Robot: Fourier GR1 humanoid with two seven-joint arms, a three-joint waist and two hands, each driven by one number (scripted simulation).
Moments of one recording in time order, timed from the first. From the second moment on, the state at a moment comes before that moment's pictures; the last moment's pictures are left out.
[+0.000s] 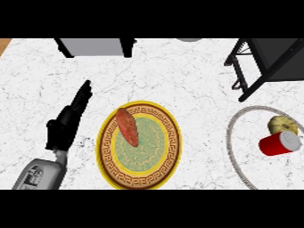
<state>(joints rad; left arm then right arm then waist) -0.18 0.22 -0.18 -1.41 0.02 0.13 -0.01 0.12 -0.87 -0.15 -1.83 0.09 0.41 0.19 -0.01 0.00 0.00</state>
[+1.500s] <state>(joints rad) -0.19 0.12 -0.08 -1.42 -0.09 0.04 0.02 0.05 -0.54 -0.19 -1.79 0.50 0.57 0.19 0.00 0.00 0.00</state>
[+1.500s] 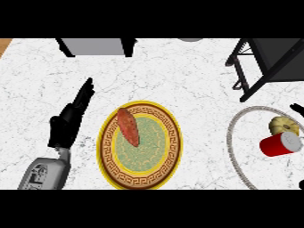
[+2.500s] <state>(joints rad) -0.17 0.09 -0.04 -1.45 -0.13 0.01 0.03 -0.02 -0.44 -0.18 -1.59 0.71 0.51 0.05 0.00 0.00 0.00</state>
